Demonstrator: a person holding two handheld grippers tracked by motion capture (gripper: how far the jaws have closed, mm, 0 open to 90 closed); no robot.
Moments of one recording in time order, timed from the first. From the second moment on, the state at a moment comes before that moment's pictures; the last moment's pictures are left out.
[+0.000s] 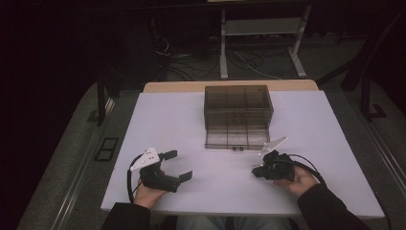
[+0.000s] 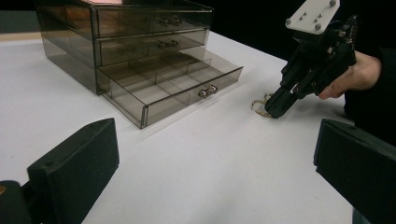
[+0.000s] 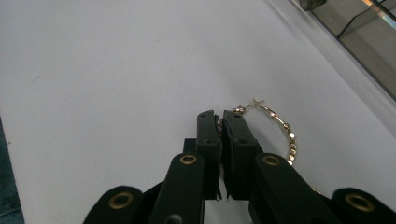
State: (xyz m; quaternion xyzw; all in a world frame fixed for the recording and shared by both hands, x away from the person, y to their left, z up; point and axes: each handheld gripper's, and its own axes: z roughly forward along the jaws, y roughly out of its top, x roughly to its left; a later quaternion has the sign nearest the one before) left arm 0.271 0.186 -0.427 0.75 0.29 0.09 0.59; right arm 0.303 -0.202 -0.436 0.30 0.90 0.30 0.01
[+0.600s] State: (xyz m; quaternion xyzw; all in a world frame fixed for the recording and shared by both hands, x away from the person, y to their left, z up) left arm 0.271 0.187 -0.427 0.75 0.29 0.09 0.59; right arm 0.312 -0.225 -0.414 0.34 0.85 0.39 -0.05
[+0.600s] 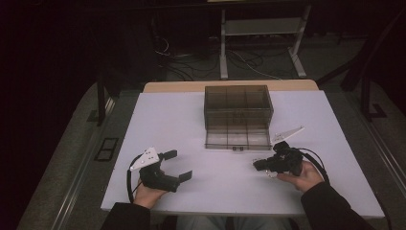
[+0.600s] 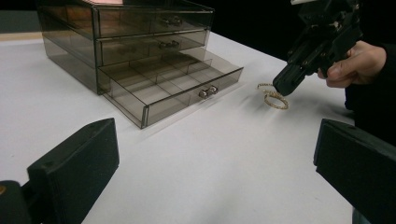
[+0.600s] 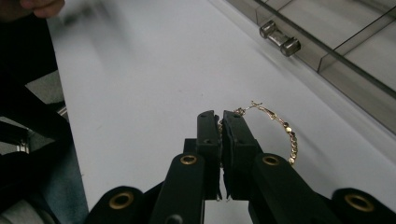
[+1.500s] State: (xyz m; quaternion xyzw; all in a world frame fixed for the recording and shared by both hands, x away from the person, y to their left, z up) left arm 0.271 0.188 -0.426 0.74 0.30 0.09 0.59; right arm 0.326 -0.225 -0.373 0.33 0.85 0.41 -0.05
